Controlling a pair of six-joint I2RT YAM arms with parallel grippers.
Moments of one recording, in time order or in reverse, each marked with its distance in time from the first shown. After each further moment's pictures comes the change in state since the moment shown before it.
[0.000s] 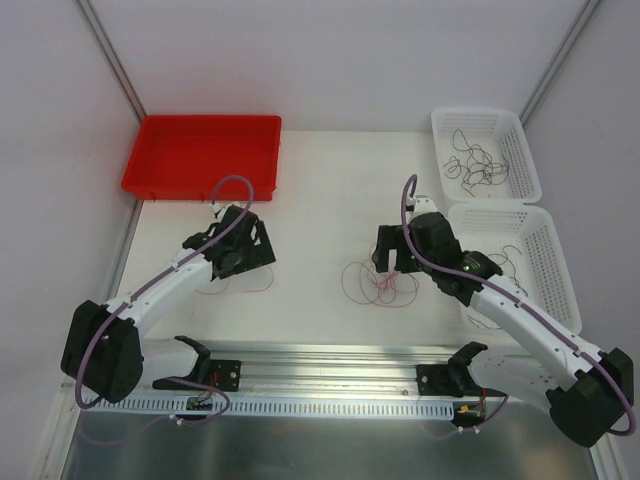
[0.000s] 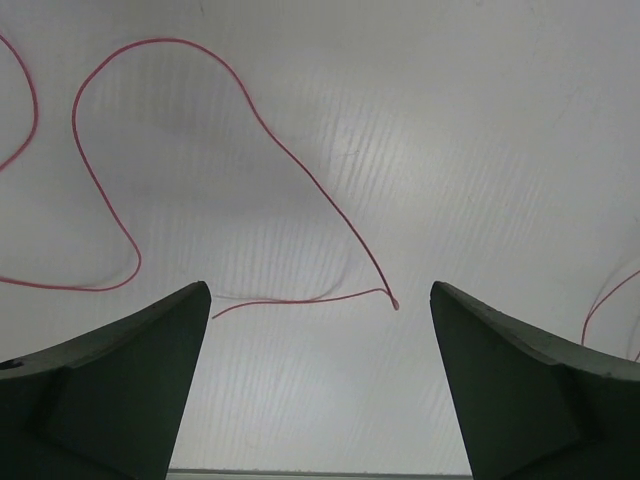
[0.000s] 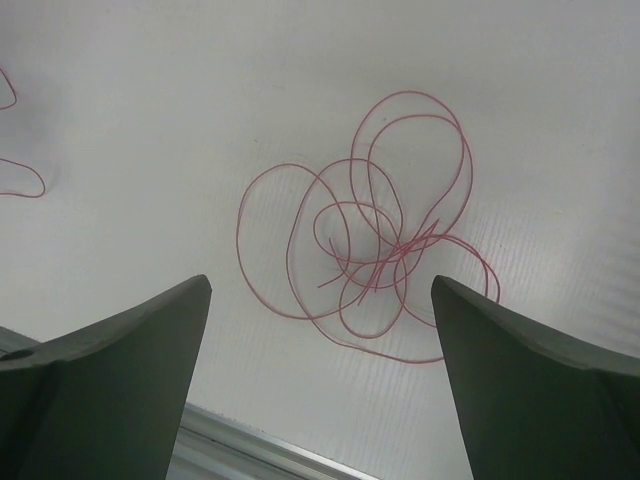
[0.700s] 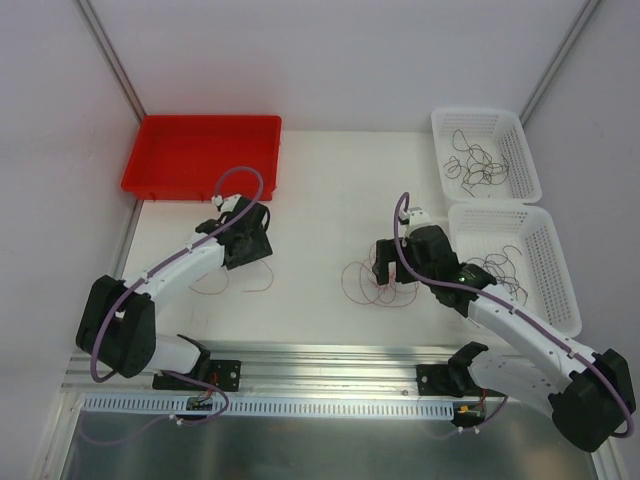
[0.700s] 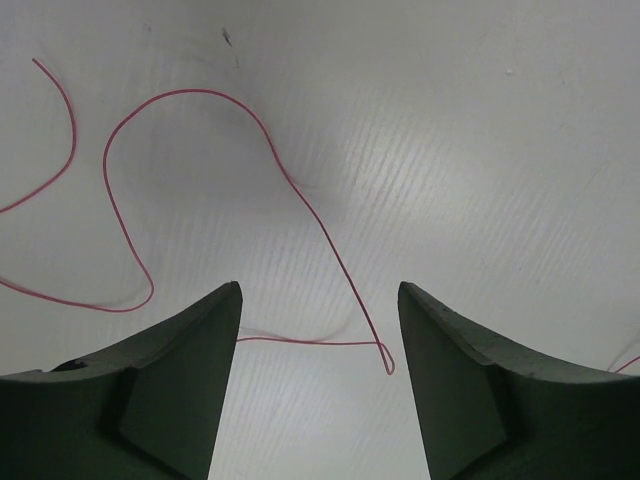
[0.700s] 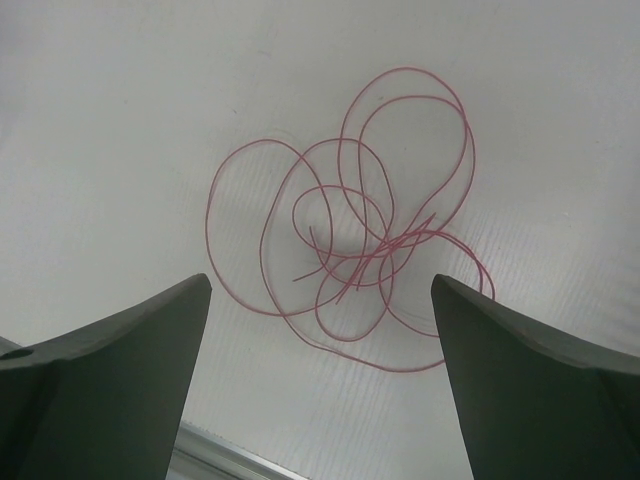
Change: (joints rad) left arm -0.021 0.158 0.113 -0.028 -0.121 -0.060; right arm 0.000 -0.040 -0.149 0.122 -0.029 -0.079
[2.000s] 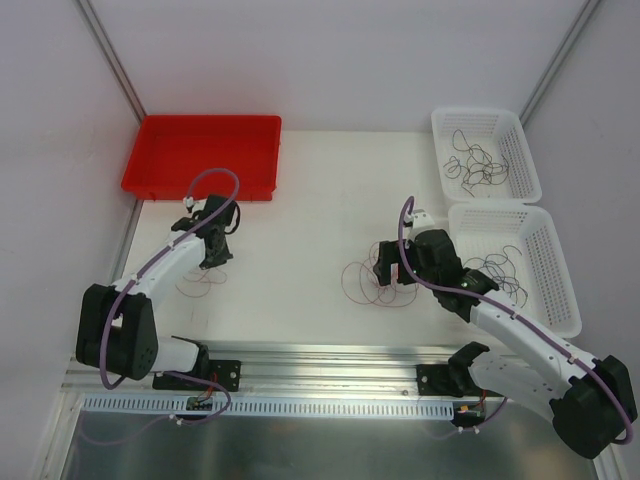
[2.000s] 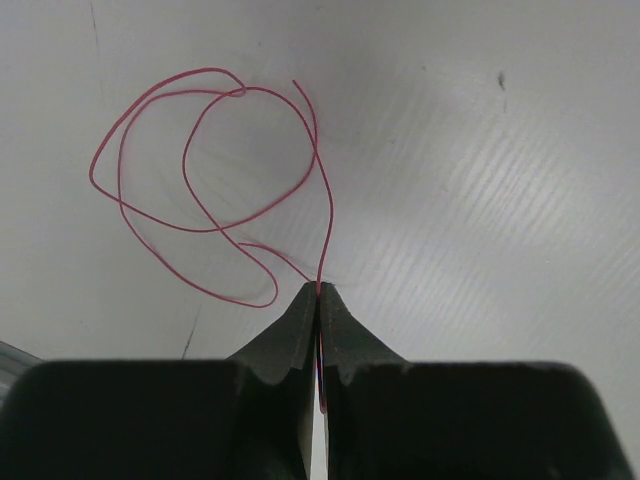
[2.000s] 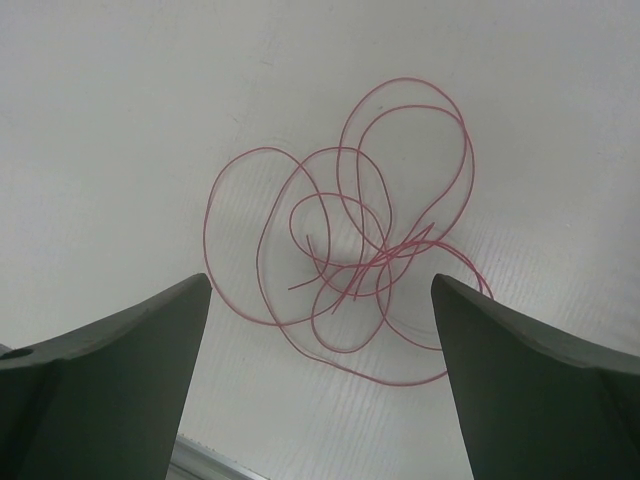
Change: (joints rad) left arm 0.204 -0.027 -0.016 -0.120 -0.100 0.226; right arm -0.027 -0.039 -0.069 0.076 -0.032 -0.022
